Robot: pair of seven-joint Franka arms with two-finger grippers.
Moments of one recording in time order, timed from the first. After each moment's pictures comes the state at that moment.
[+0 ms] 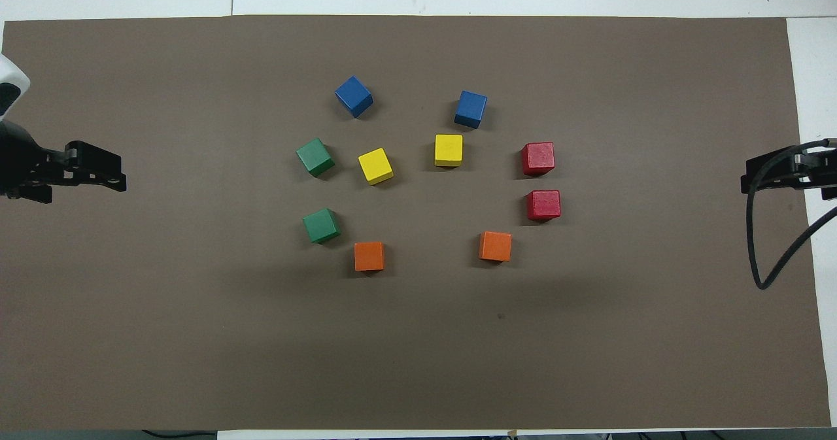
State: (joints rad) left arm 0.01 0.00 -0.09 -1.59 -0.02 1.51 -0.15; right arm -0.07 -0.05 0.04 -1.61 -0.02 1.50 0.08
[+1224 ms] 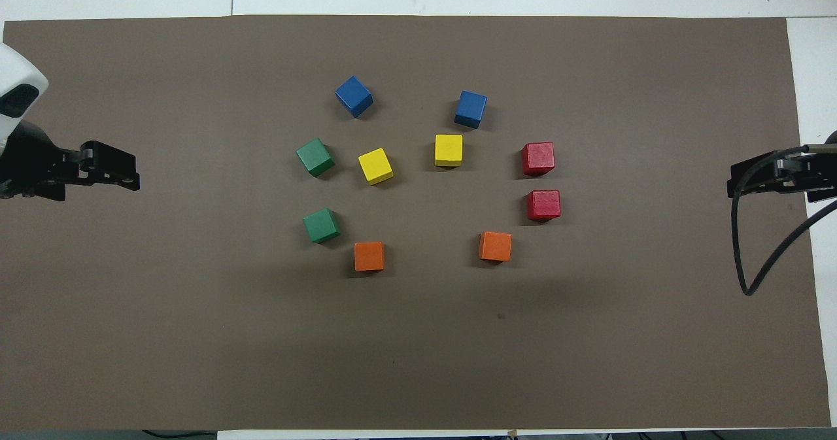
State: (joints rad) left arm -0.08 -0.01 -0.10 -1.66 -0.02 1.61 -0.24; right arm -0.02 -0.05 0.05 -1.66 -0.02 1.53 0.12
